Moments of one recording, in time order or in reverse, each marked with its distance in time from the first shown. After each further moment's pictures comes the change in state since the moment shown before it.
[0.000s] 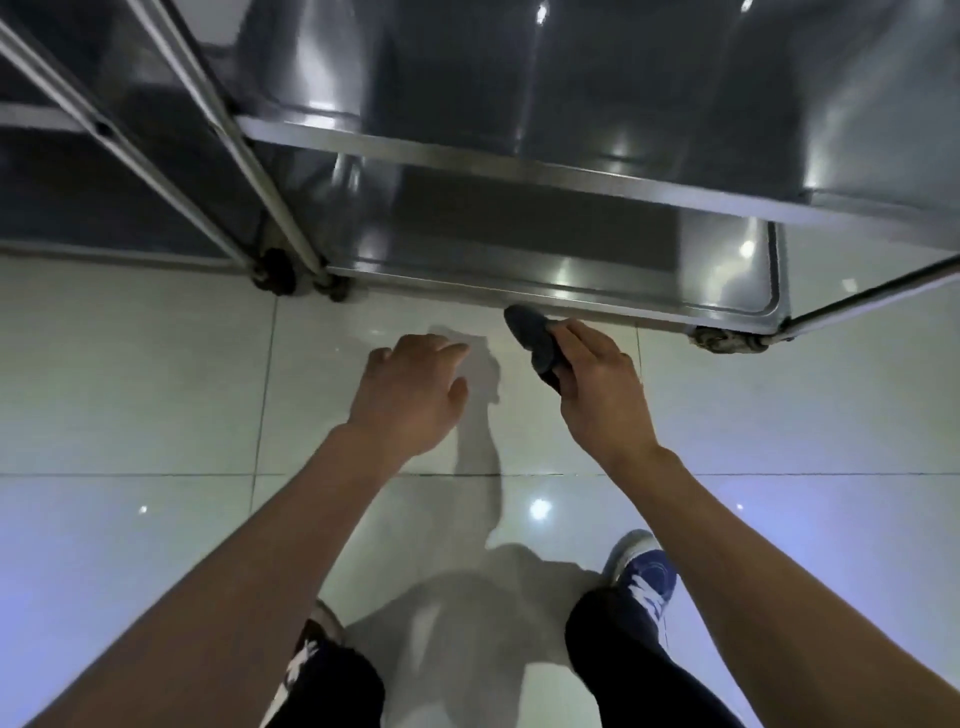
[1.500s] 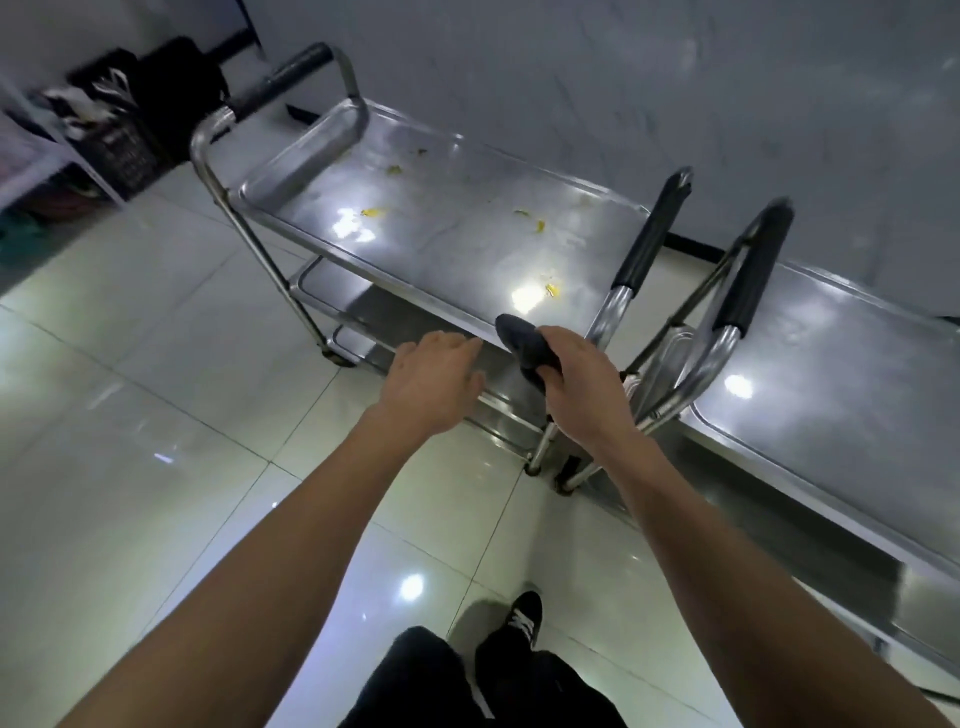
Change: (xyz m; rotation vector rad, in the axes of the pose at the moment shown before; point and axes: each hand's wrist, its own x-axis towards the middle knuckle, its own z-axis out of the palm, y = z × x) left_hand -0.214 -0.286 -0.598 0.001 0.281 -0.361; right_hand 0.214 -0.636 -0.315 0.213 -0.110 -0.442
